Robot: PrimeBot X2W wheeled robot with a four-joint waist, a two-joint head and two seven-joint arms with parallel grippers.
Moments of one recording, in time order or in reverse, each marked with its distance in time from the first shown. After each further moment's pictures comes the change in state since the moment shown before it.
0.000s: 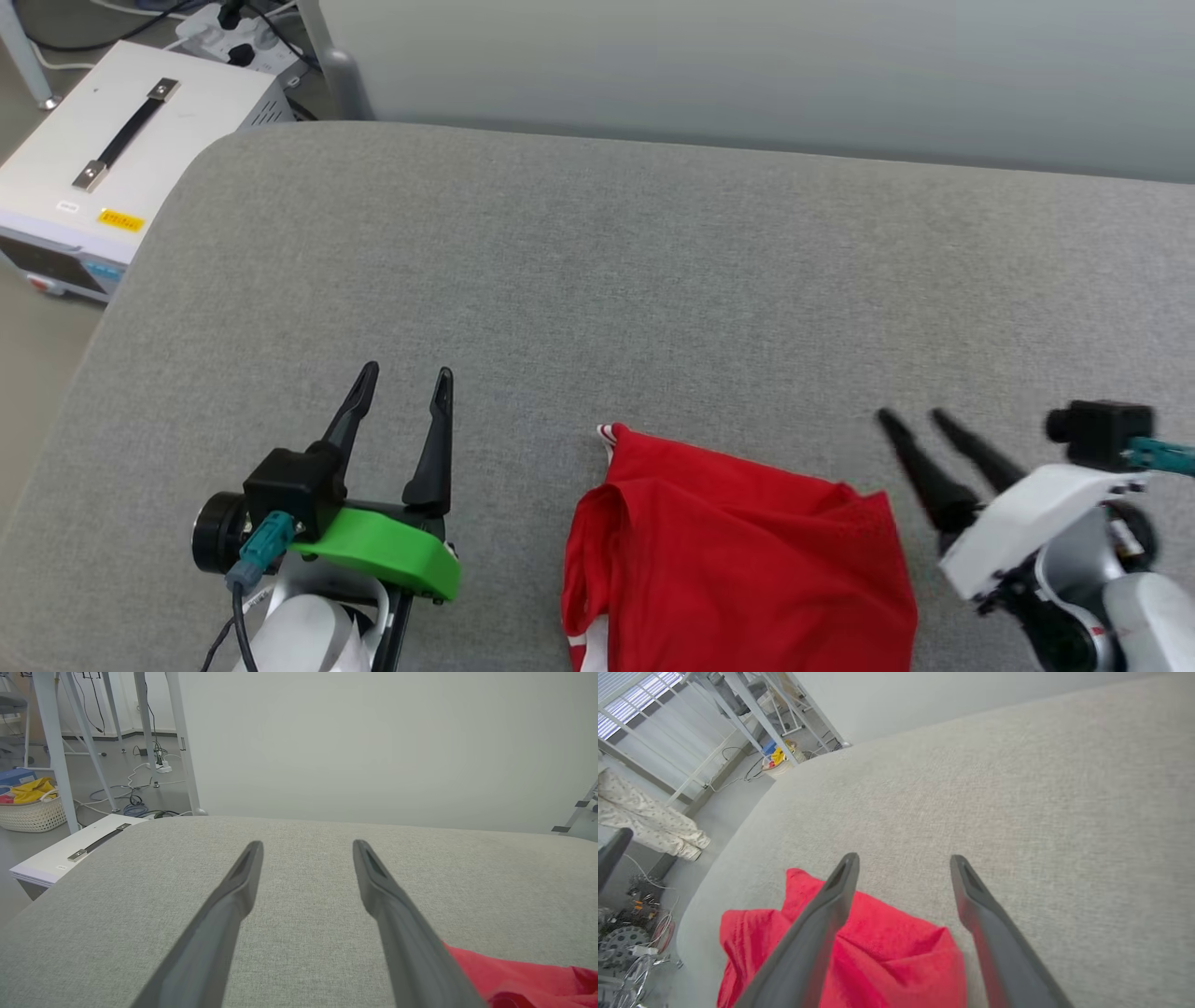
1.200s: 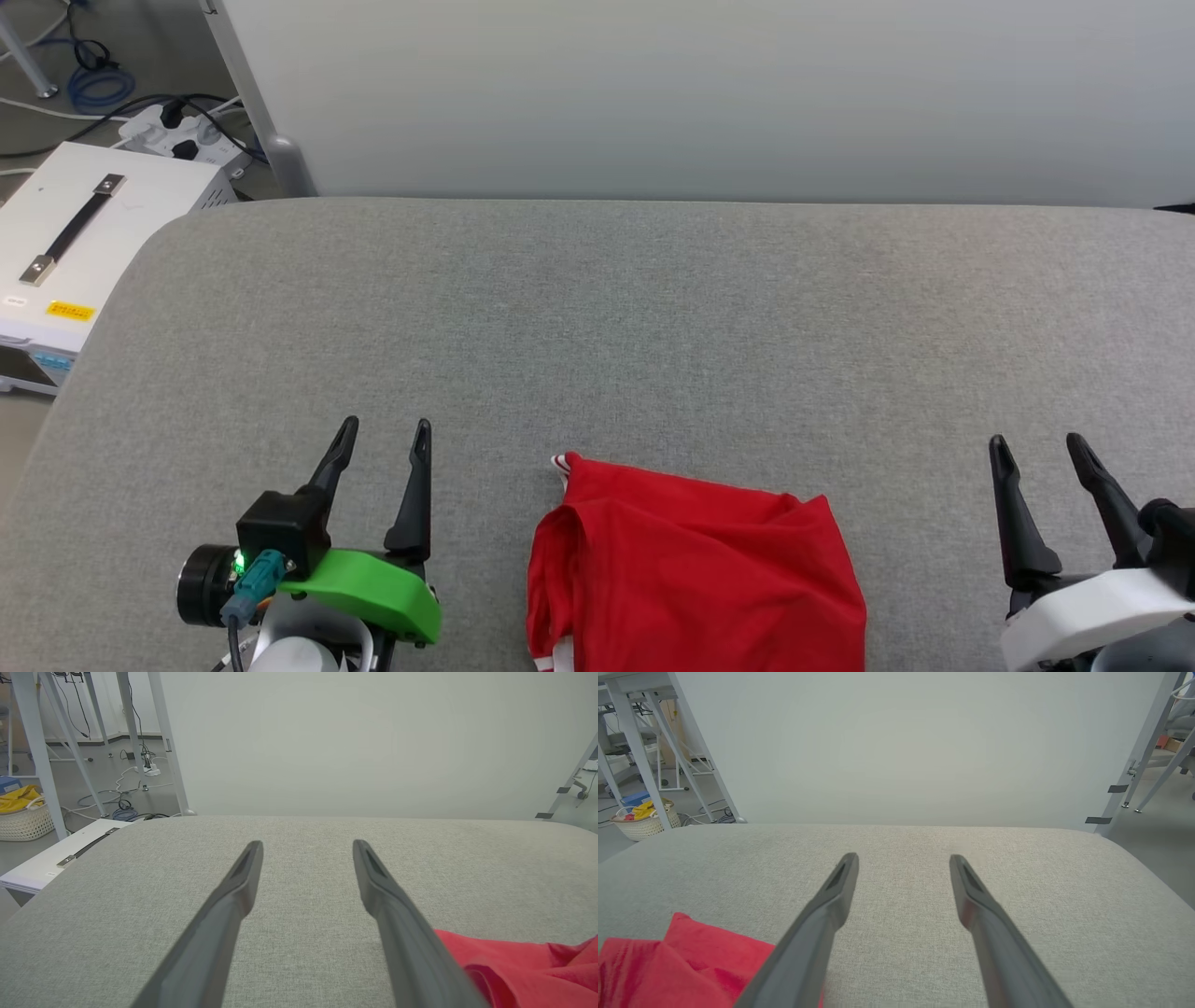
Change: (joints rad) left arm 0.069 0.019 0.013 0.036 -0.002 0.018 0.000; right arm 0.246 0.169 -0.254 -0.272 -0.538 0.000 -0.204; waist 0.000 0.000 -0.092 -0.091
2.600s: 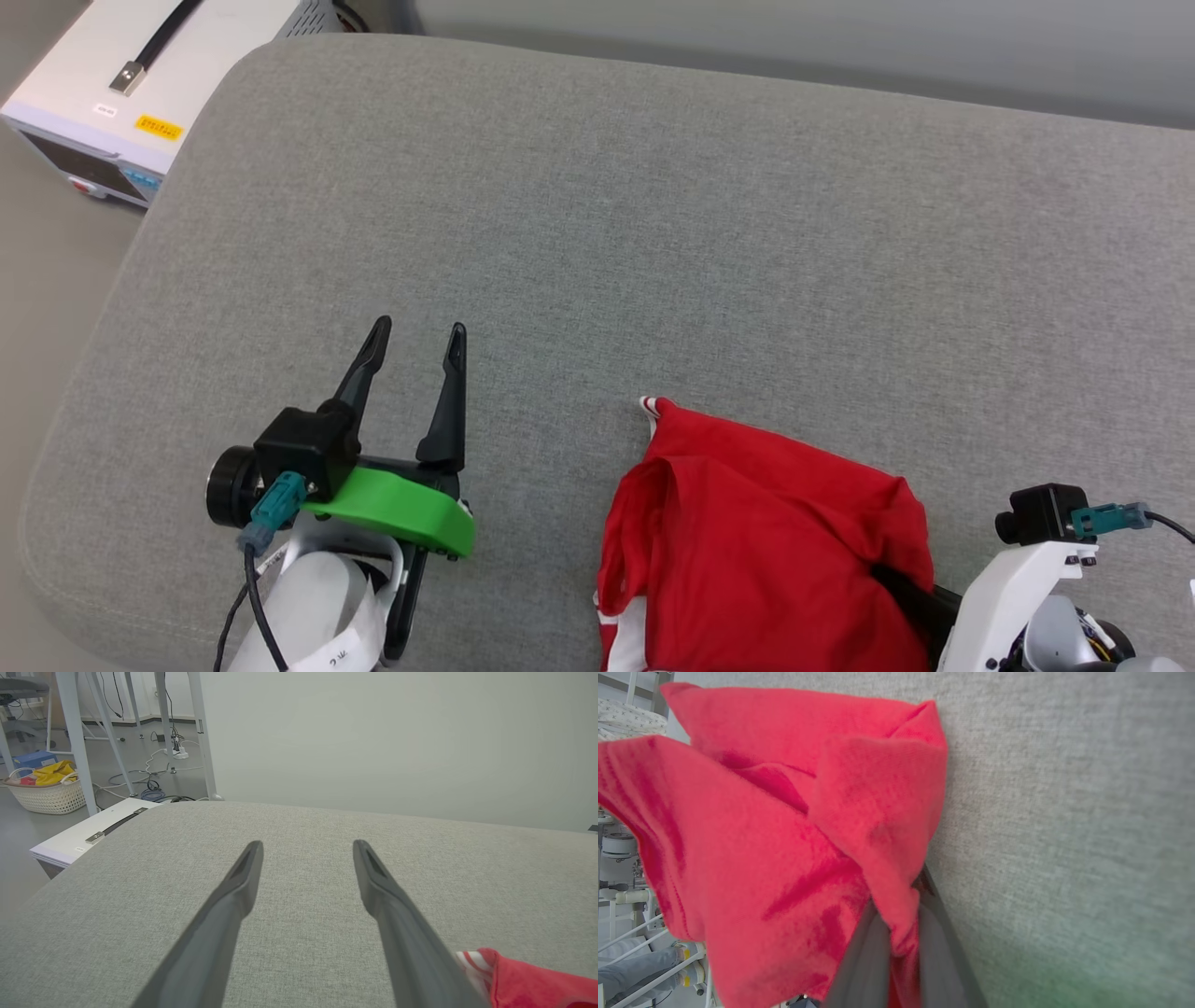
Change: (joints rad) left arm -0.134 -0.117 0.074 0.013 0.094 -0.106 0.000; right arm -0.093 -0.092 0.168 0.291 0.532 0.001 0.630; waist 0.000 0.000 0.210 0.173
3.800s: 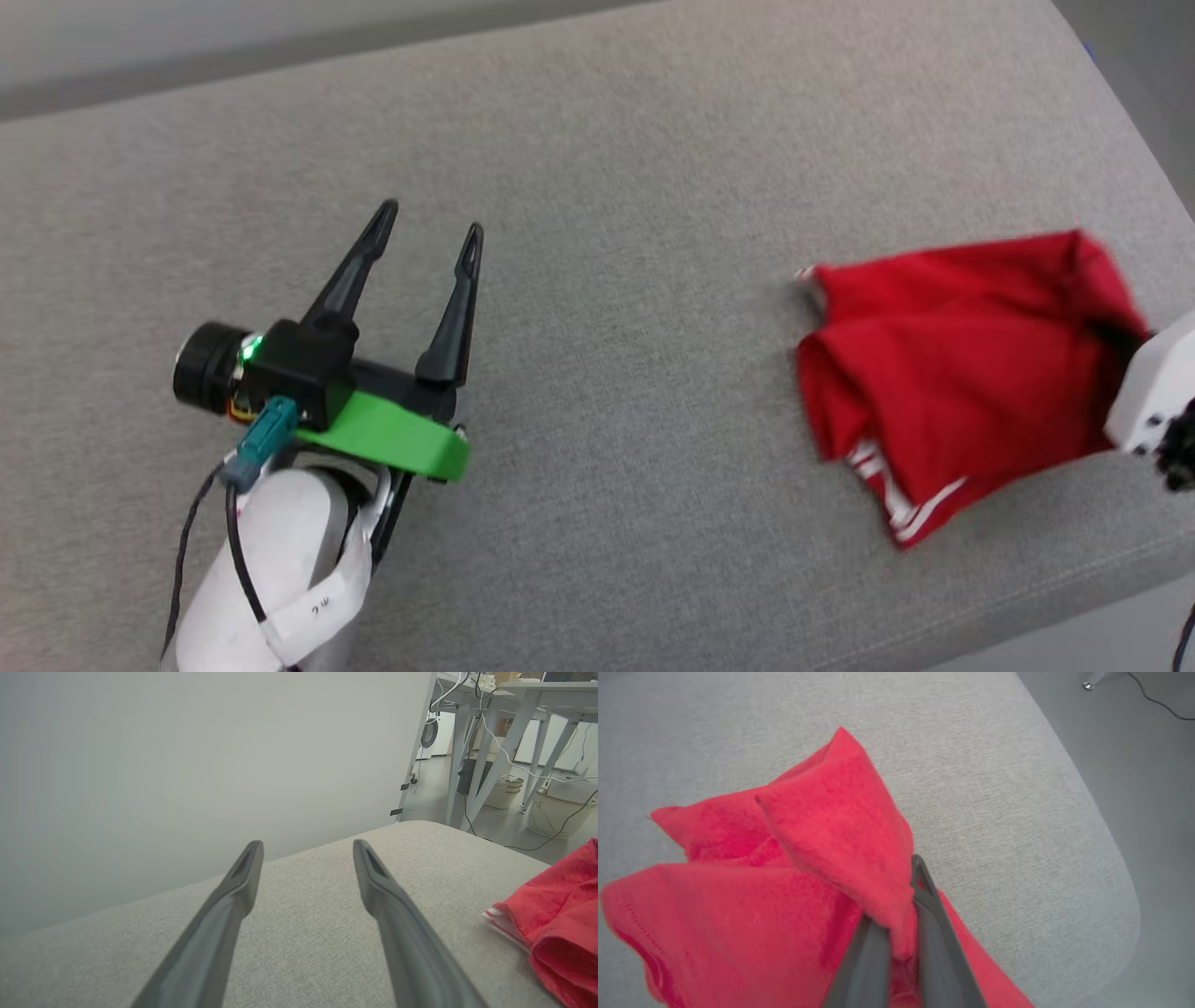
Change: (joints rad) left arm -0.124 0.048 -0.008 -0.106 0.104 -0.071 0.046; right arm -0.394 -0.132 -0.227 0.082 -0.338 -0.001 -0.061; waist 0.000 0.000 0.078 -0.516
